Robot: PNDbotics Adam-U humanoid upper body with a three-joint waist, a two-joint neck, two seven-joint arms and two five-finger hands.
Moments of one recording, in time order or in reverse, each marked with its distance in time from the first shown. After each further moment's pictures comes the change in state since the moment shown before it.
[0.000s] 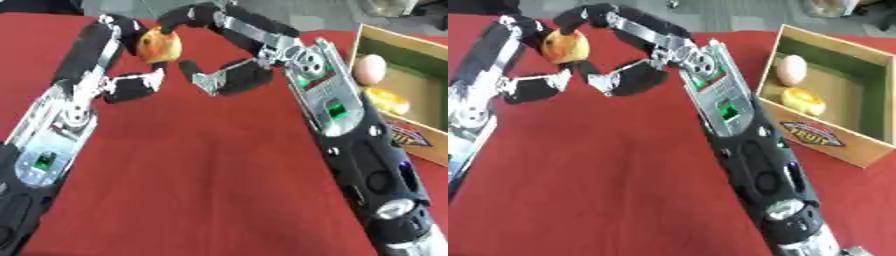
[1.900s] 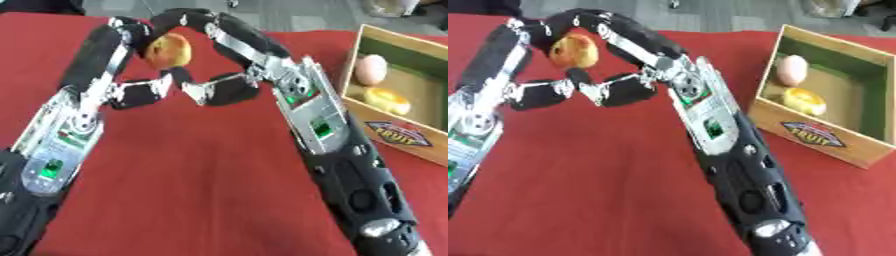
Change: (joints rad) left arm 0.021 -0.018 -0.011 -0.058 -0.041 -0.018 -0.010; right arm 0.053 0.047 0.001 -0.047 0.197 -0.085 -0.158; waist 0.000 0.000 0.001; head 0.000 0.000
